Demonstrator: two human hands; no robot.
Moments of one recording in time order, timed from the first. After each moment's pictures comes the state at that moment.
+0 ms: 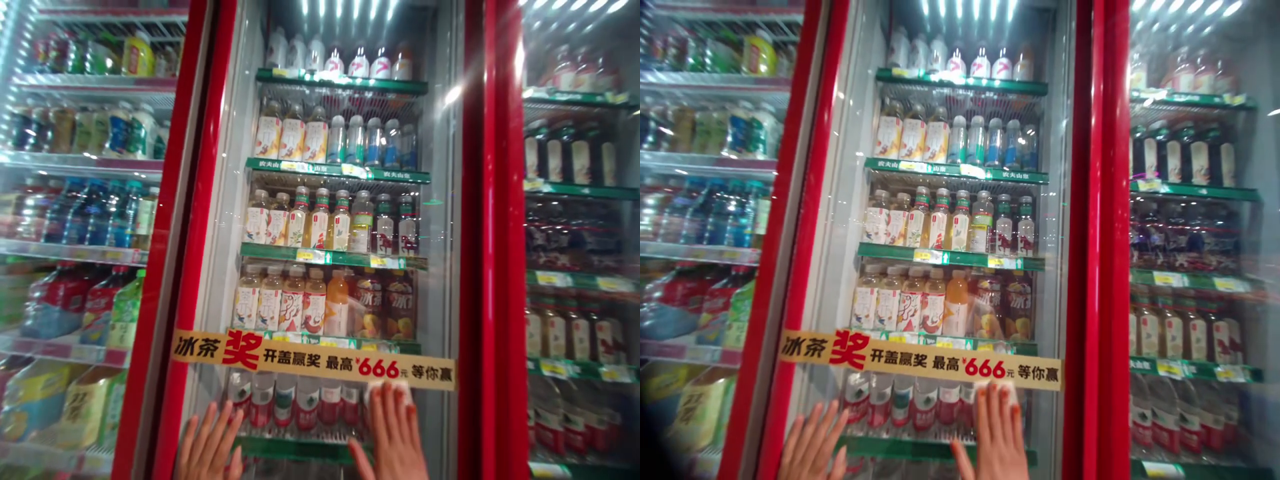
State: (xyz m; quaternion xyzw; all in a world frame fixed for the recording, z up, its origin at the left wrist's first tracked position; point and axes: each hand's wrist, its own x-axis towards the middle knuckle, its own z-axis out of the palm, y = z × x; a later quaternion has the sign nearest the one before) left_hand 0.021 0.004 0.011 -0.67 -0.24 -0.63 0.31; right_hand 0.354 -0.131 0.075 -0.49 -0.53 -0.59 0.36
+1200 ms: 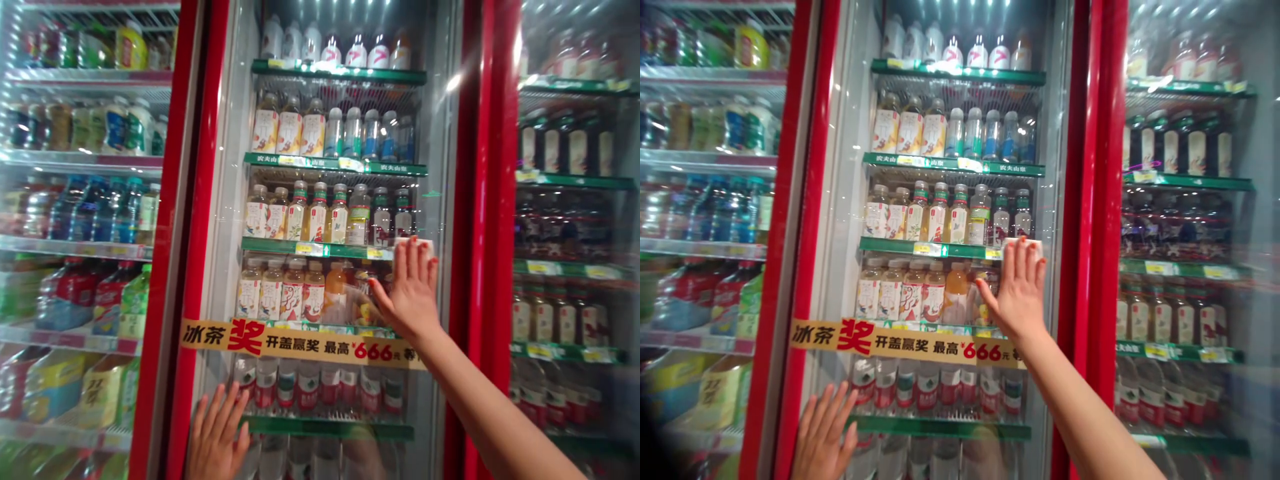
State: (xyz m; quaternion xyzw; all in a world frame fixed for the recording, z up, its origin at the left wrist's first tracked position) left_hand 0.019 -0.005 0.023 -0.67 -0.25 -0.61 0.34; right_hand 0.384 -0.135 0.302 -0.54 -0.52 -0.52 0.42
